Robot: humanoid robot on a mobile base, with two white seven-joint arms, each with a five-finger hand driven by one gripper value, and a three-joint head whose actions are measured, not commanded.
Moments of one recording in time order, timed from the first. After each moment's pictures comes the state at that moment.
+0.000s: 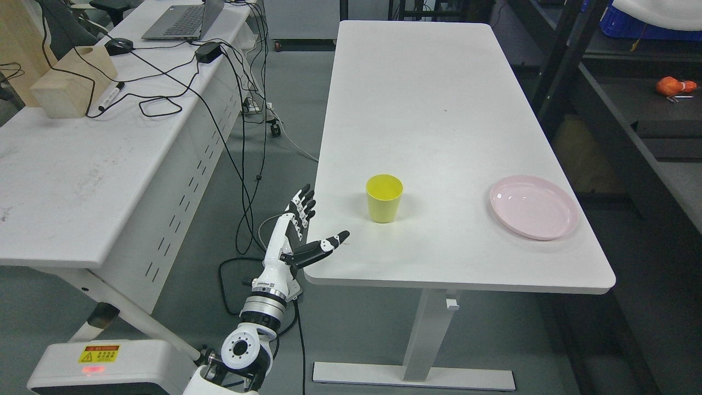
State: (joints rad) left arm -0.31 0.00 -0.26 -1.46 0.20 -0.04 0.14; right arm 0.00 0.00 0.00 -0.24 0.00 0.09 -0.12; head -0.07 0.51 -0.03
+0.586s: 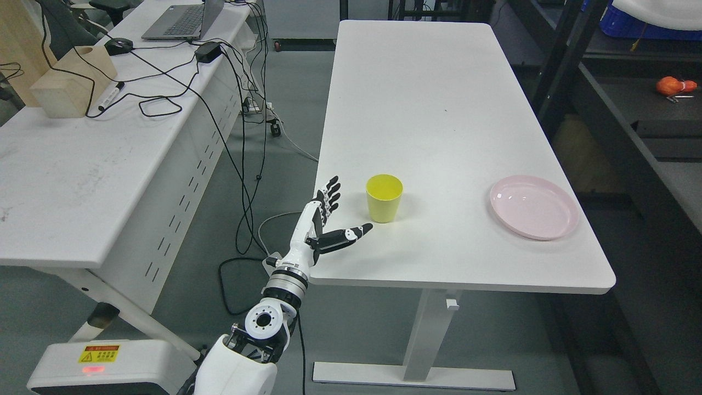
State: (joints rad) left arm -0.45 0.00 -0.35 -1.32 0.20 0.01 0.14; right arm 0.00 0.00 0.00 -0.24 0.00 0.09 -0.12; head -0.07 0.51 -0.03
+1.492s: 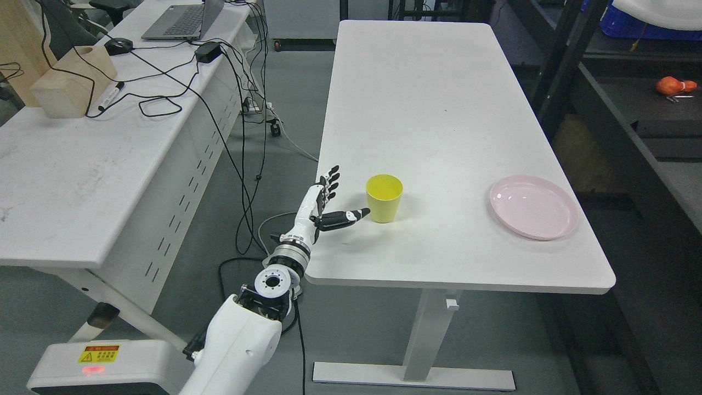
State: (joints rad) left arm -0.65 0.00 -0.38 -1.03 0.20 0.02 0.13; right arm 0.00 0.00 0.00 -0.24 0.00 0.09 -0.12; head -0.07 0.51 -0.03
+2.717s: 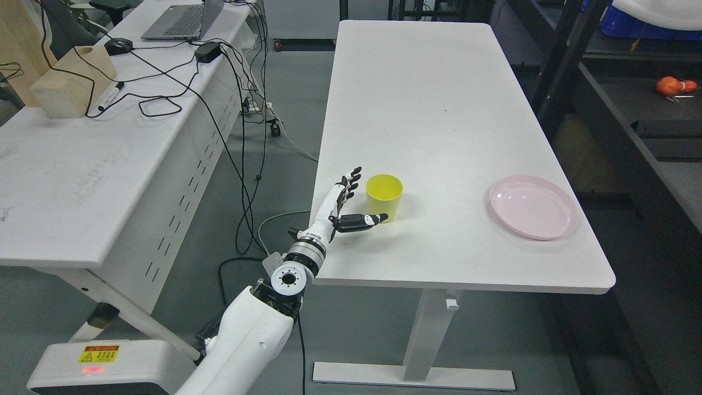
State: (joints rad) left arm -0.71 0.00 -0.50 -0.93 0.20 -0.05 0.13; right arm 0.00 0.00 0.00 -0.24 0.00 0.09 -0.12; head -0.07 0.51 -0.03
